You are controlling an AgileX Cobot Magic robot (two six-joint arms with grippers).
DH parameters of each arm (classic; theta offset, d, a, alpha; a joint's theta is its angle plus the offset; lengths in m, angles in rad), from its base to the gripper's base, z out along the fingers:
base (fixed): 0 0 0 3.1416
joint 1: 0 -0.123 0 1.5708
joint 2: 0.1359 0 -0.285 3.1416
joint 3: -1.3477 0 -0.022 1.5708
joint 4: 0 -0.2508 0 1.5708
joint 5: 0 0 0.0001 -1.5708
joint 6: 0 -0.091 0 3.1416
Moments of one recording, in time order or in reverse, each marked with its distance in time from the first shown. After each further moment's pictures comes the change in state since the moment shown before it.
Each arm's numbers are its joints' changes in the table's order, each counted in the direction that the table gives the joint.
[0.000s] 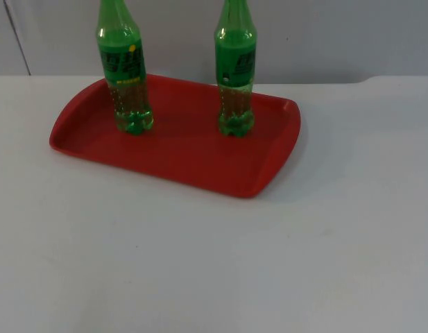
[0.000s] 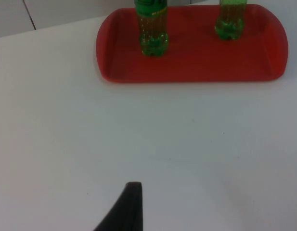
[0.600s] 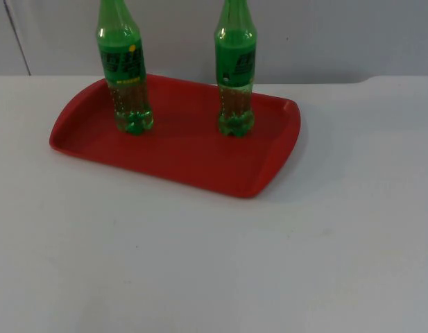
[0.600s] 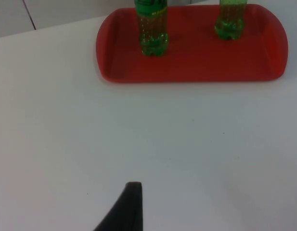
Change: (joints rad) right arm 0.343 0.000 0.000 0.000 0.000 0.000; left arm 0.000 0.000 0.000 0.000 0.000 0.000
